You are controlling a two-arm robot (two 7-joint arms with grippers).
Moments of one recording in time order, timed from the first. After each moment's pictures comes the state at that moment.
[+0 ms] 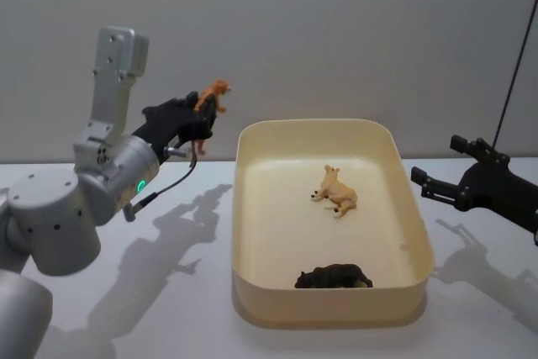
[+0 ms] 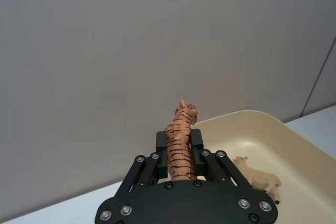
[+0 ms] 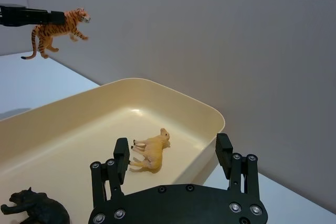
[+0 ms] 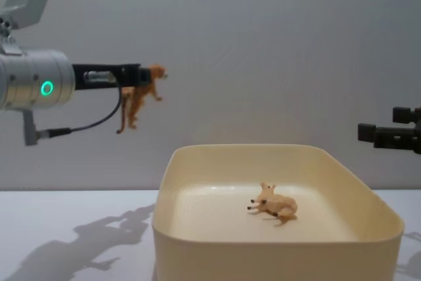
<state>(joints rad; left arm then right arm) -0.49 0.30 0.28 -1.44 -0.49 0.32 -0.13 0.33 0.41 -0.17 -1.36 0.34 0.01 0.64</state>
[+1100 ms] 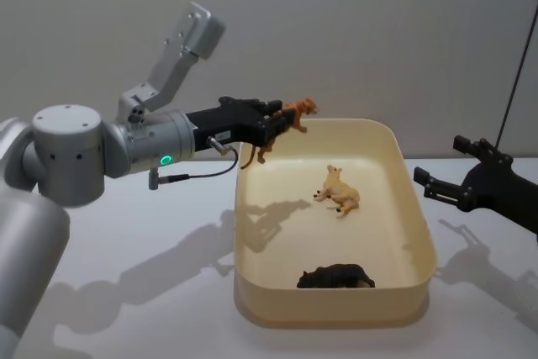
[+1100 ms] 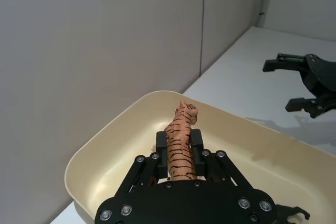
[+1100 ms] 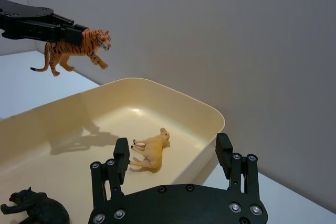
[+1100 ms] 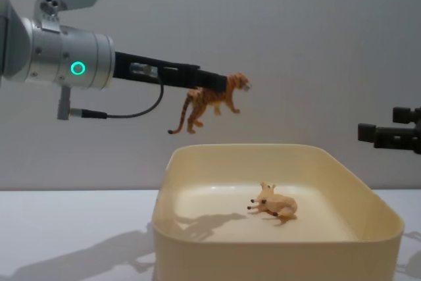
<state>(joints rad) -0.73 0.27 0.32 -1.18 -0.29 0.39 -0.75 0.33 0.41 -0.17 -1.36 0.34 0.01 0.64</state>
